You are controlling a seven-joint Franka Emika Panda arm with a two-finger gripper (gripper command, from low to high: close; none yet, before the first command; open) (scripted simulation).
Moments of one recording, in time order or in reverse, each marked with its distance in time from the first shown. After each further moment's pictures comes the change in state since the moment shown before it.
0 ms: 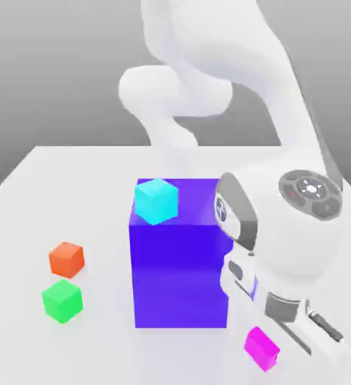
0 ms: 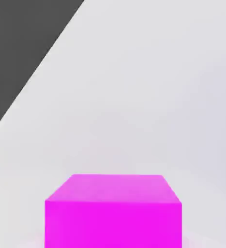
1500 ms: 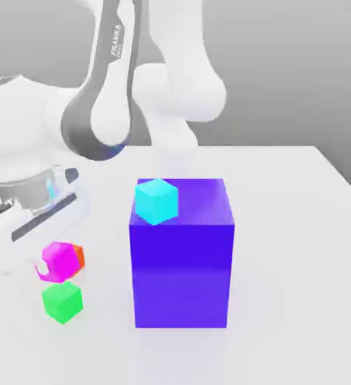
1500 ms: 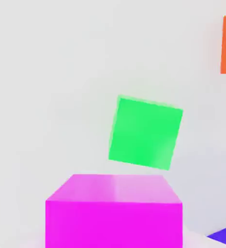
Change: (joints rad) arm -0.578 -0.443 -0.111 -0.366 0.430 0.103 -0.049
